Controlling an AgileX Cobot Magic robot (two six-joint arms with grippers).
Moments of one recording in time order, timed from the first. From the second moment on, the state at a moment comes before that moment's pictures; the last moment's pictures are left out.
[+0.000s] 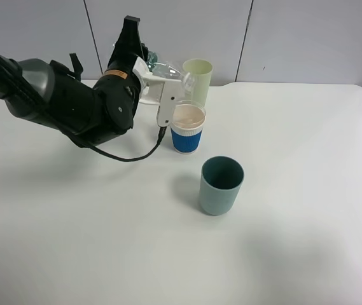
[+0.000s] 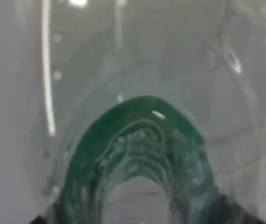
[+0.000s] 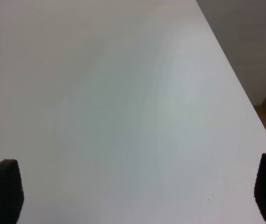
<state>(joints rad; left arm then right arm) -0.73 1.95 -0.98 -0.90 -1.03 2.21 -0.15 0.00 -0.50 -0.05 1.05 -0.04</state>
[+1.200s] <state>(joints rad) -0.21 1.63 -0.71 -0.01 -0.75 0.13 -0.15 0.00 -0.50 -0.05 1.05 -0.04</state>
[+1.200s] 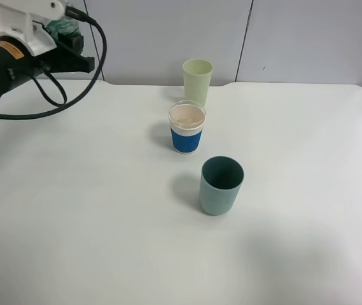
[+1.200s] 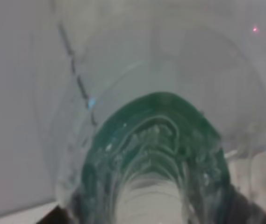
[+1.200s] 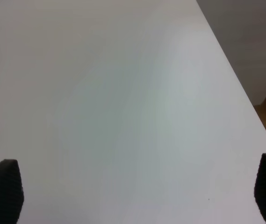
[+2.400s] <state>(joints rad) -0.08 2.02 -0.70 0.28 -1.09 -0.03 -0.15 0.00 -0.50 -0.05 1.05 -0.04</state>
